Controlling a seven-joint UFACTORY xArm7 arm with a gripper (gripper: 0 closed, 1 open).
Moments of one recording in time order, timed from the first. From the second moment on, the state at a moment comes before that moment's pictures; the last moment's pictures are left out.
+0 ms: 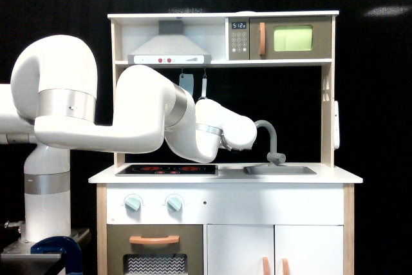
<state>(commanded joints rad) 1.91 -1.32 -1.67 0.78 0.25 0.49 -1.78</state>
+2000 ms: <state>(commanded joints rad) 1.99 -1.40 -1.71 1.12 0.09 0.74 -1.66</state>
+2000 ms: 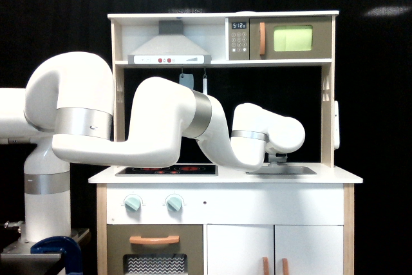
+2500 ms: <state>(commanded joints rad) 1.71 -1.38 -1.66 0.99 0.06 0.88 -1.64</state>
